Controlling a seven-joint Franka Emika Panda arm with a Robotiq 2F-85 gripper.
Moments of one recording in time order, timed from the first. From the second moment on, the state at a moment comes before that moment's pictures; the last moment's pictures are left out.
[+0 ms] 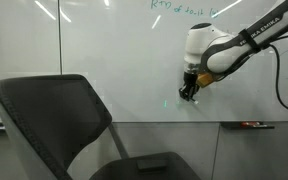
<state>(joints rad) 0.24 0.17 0.02 -1.94 -0.66 2.40 0.45</state>
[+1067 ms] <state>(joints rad) 0.24 0.19 0.03 -1.84 -0.74 2.40 0.46</state>
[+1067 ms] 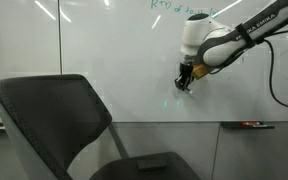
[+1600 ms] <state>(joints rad) 0.24 0.18 0.04 -1.81 -0.78 2.40 0.46</state>
